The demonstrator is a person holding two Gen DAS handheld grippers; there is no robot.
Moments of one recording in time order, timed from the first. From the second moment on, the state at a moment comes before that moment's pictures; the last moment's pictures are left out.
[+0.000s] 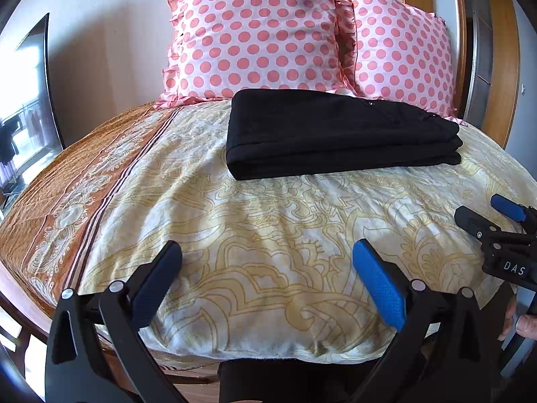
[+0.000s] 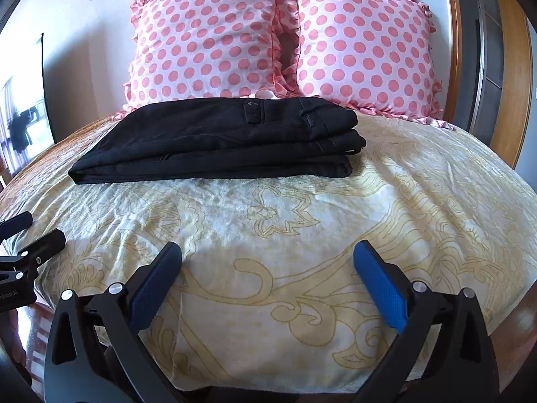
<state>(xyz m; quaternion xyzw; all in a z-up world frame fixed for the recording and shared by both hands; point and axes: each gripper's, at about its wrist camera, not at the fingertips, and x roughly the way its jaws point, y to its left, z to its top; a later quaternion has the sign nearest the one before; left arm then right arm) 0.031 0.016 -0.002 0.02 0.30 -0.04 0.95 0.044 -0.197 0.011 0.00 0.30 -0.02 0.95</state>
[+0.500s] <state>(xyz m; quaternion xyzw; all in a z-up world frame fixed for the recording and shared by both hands) 0.028 0.015 -0.003 0.02 0.29 -0.04 0.96 0.042 -0.196 0.010 -0.01 0.29 -0.01 0.96</state>
